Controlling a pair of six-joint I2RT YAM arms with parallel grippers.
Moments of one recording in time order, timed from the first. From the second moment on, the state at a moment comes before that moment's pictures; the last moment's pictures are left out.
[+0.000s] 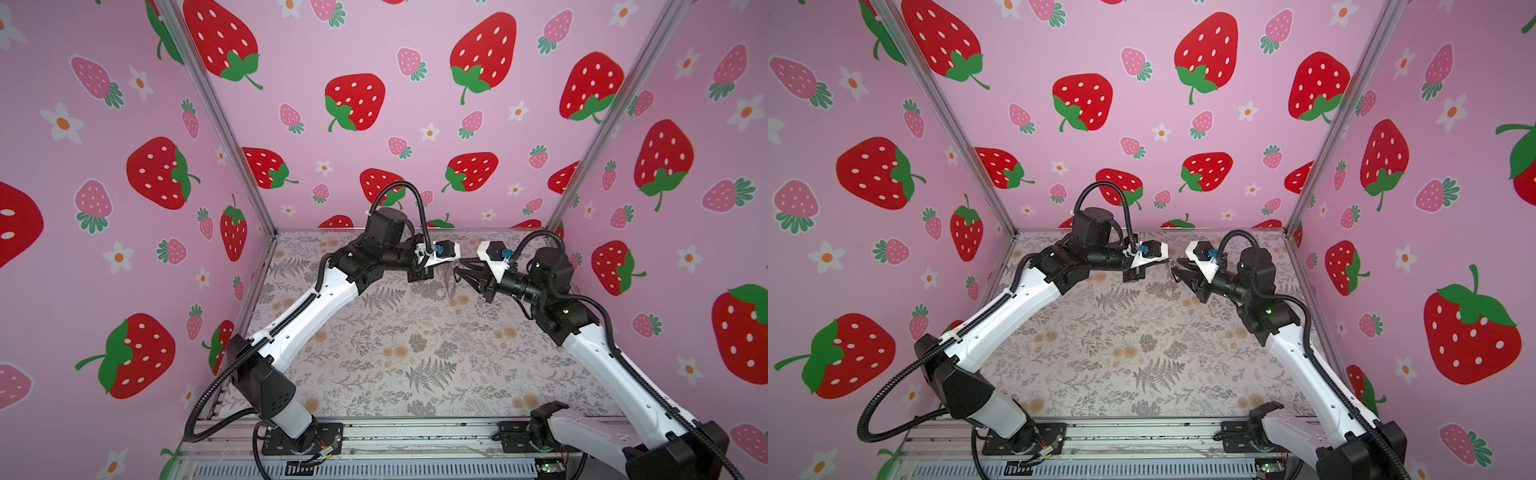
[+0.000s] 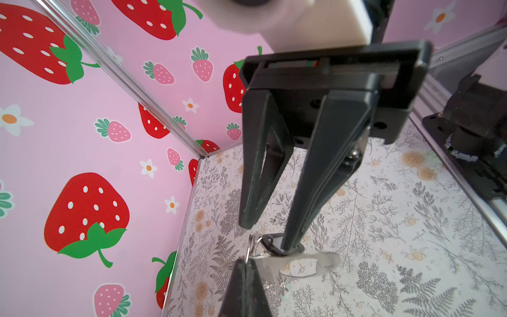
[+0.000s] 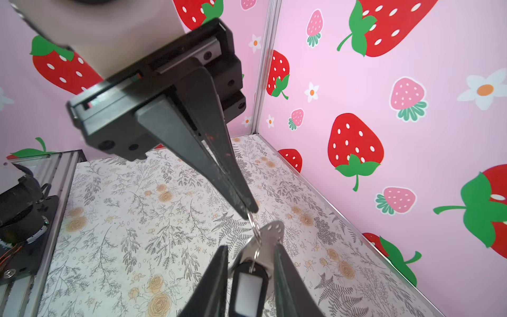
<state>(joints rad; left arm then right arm) -0.65 1.61 1.68 -0.51 0.60 0.83 0.44 1.06 0.97 -0.03 -0.69 -0.27</state>
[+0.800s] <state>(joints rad) -0.63 1.61 1.65 -0.39 0.67 0.70 0.43 1.12 0.95 0.04 -0.72 -0.23</state>
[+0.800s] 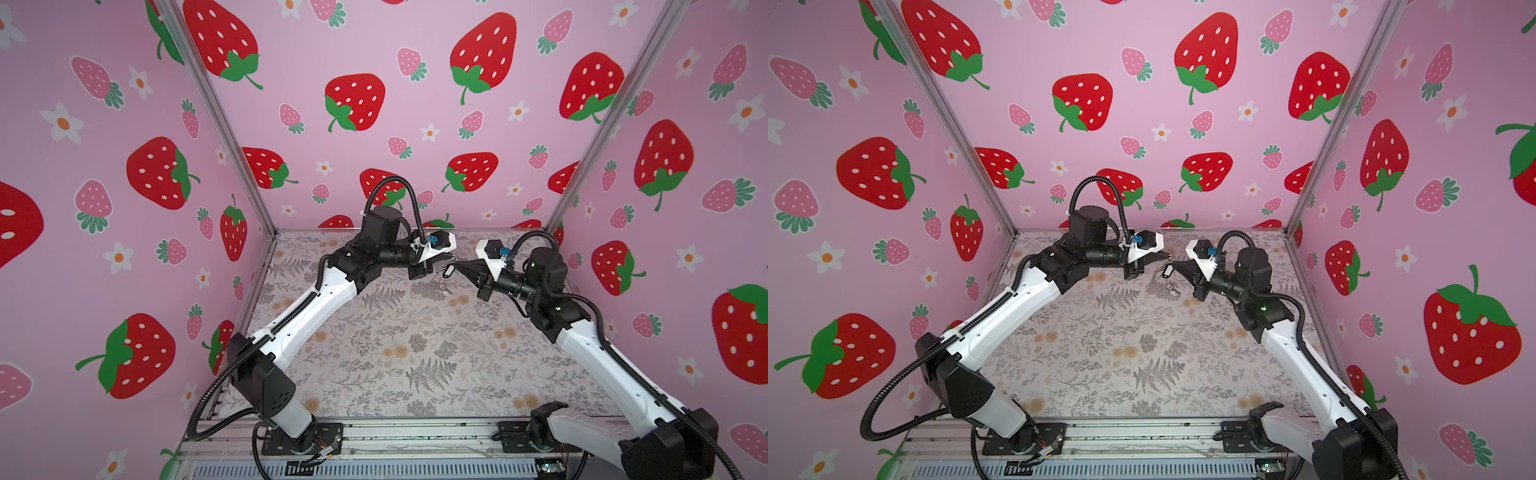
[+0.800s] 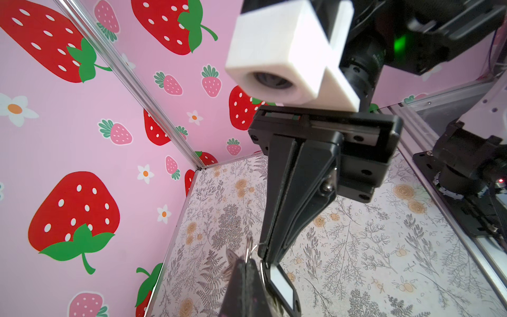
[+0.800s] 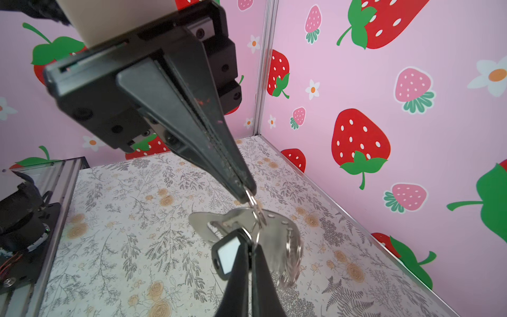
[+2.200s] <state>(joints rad) -0.61 1.58 1.37 0.14 0.73 0.26 0.38 1.13 0.98 0.06 -0.72 -0.27</state>
